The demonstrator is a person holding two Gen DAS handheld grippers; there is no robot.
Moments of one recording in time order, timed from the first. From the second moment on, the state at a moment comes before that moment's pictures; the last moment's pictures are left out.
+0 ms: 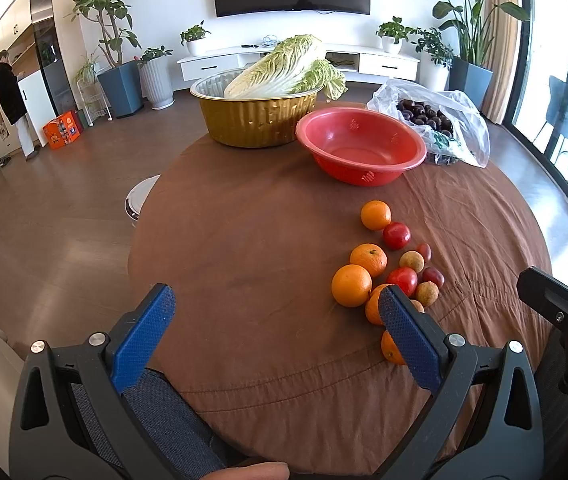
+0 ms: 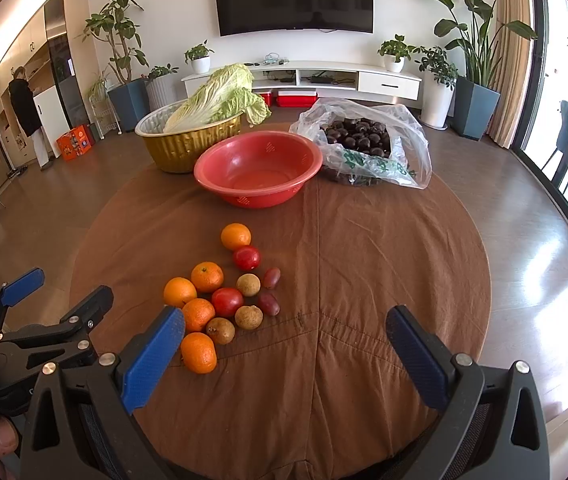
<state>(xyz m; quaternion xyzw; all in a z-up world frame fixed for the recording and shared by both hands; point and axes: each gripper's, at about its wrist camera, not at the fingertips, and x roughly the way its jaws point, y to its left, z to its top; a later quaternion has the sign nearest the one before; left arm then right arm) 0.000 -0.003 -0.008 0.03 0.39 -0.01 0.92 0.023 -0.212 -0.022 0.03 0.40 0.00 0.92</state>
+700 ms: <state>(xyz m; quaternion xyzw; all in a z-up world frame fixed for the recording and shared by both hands) -0.001 -0.007 -0.013 0.03 0.40 -0.01 0.92 0.023 -0.213 -0.024 0.03 0.40 0.00 0.92</state>
